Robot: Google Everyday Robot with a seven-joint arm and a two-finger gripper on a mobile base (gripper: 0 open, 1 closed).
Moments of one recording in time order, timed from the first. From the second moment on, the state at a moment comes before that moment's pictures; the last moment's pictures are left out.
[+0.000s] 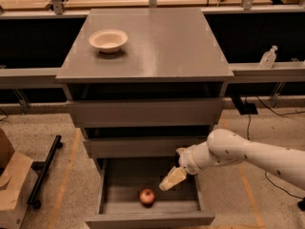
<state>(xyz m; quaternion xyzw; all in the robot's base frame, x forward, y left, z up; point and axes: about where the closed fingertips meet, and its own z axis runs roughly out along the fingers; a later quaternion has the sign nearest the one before) 0.535 -0.076 0.511 -0.47 0.81 0.25 0.24</state>
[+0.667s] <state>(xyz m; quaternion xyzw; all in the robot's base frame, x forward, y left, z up) 0.538 -0.068 0.422 -0.45 0.83 0.22 0.24</state>
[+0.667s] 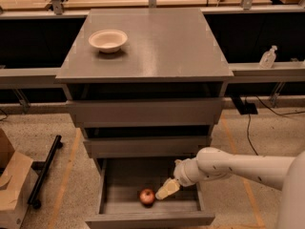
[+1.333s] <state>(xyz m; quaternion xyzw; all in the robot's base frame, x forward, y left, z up) 0.548 -0.060 0.375 -0.40 0.86 0.20 0.24</state>
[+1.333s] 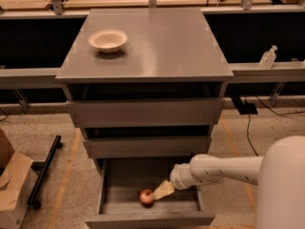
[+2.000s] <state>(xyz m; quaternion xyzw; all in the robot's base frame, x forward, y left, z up) 0.559 -0.054 0.317 -0.37 0.87 0.21 0.25</state>
